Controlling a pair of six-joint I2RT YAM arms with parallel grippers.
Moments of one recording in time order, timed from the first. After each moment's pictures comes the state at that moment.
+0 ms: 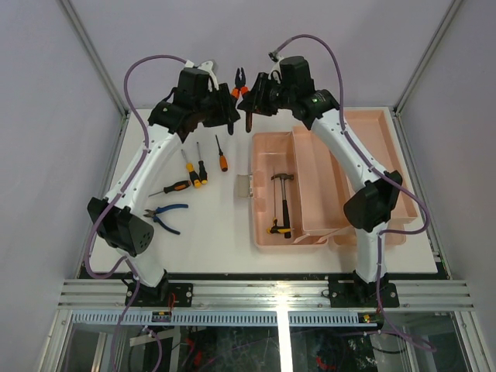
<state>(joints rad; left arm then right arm) -0.37 1.72 1.91 -0.76 0.11 -0.46 0.52 2.04 2.22 -0.59 -0.37 0.67</state>
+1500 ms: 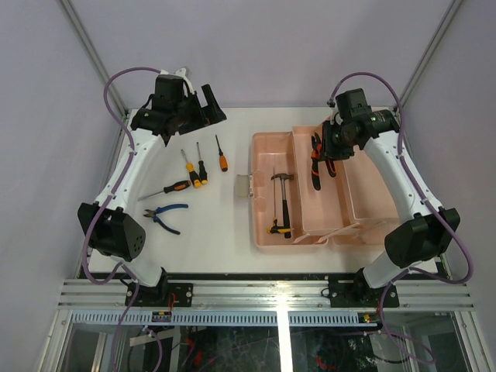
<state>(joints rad) -0.21 1.65 1.74 -0.67 0.20 -0.51 0.28 1.59 1.70 -1.14 -0.07 0.24</state>
